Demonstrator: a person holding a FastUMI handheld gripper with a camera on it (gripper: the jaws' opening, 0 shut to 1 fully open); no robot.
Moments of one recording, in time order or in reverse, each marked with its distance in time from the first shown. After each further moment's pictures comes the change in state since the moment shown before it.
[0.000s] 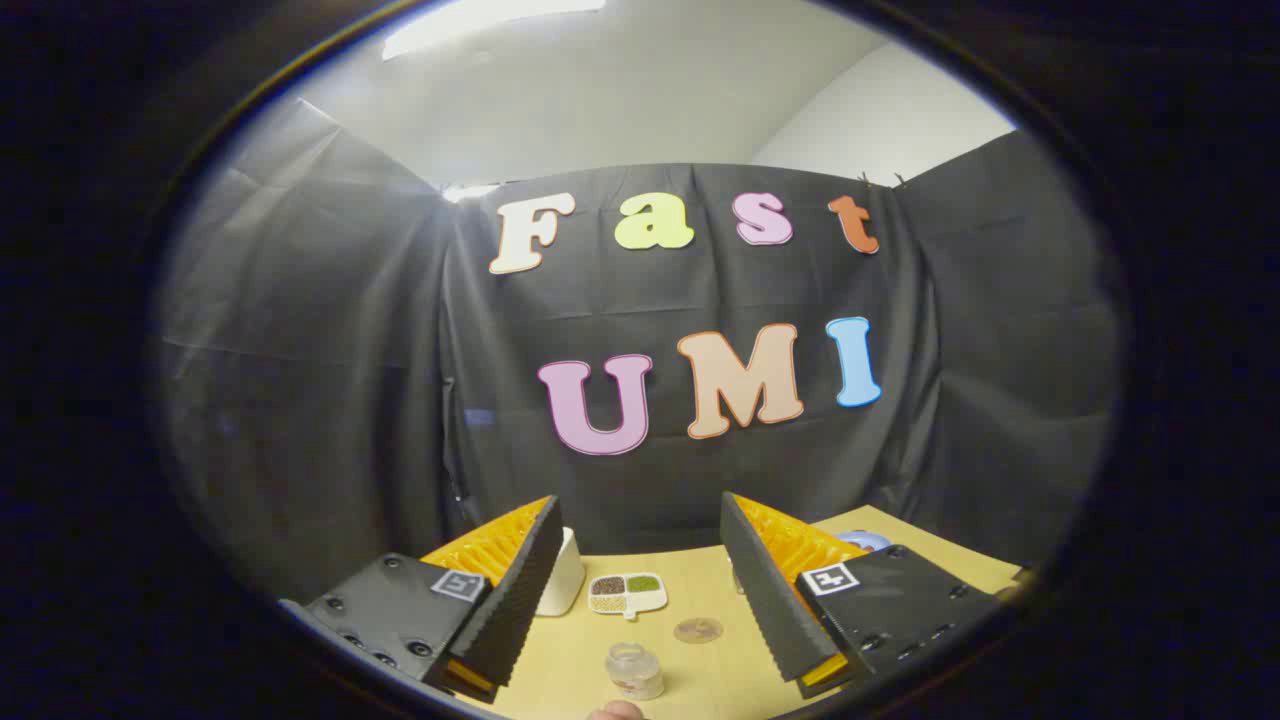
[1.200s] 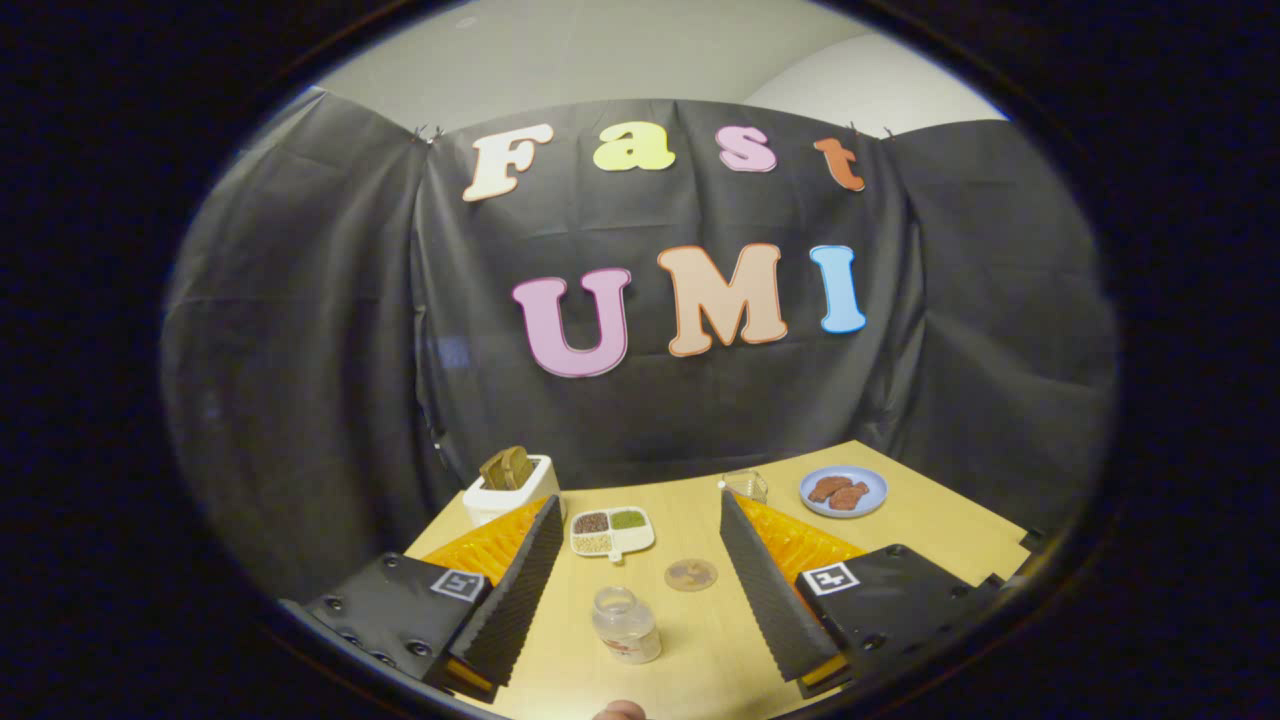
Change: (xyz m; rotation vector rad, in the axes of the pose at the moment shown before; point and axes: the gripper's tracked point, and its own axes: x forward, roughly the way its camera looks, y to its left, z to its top) arm 0.013 -0.004 -0.122 -0.028 0.241 -0.053
